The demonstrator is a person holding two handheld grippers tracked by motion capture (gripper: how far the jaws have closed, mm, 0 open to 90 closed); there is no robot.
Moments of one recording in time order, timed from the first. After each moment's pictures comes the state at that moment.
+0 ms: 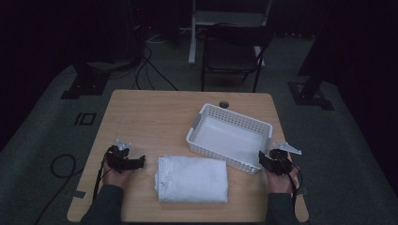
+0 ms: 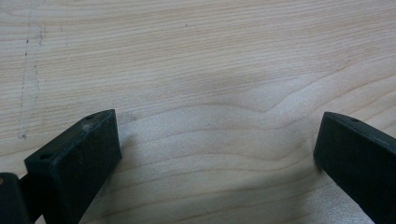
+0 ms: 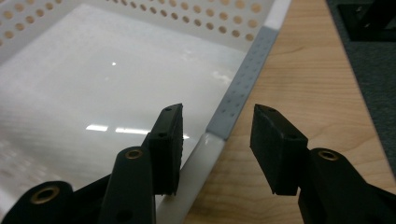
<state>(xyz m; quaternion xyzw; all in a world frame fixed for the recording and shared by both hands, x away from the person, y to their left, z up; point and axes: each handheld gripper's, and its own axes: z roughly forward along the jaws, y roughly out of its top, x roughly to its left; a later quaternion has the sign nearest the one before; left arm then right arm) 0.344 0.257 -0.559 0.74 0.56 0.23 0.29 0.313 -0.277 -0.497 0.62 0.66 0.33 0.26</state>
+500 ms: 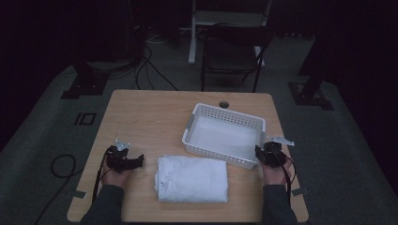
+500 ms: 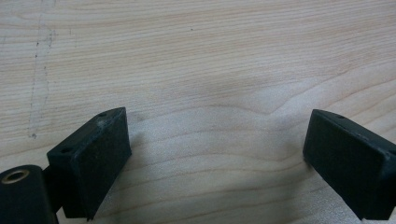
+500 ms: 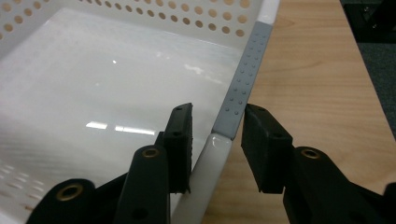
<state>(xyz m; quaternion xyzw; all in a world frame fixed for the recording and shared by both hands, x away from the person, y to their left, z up) 0.342 0.259 -0.558 0.73 0.57 0.24 0.30 0.340 -0.264 -0.495 0.62 0.67 0.32 0.25</state>
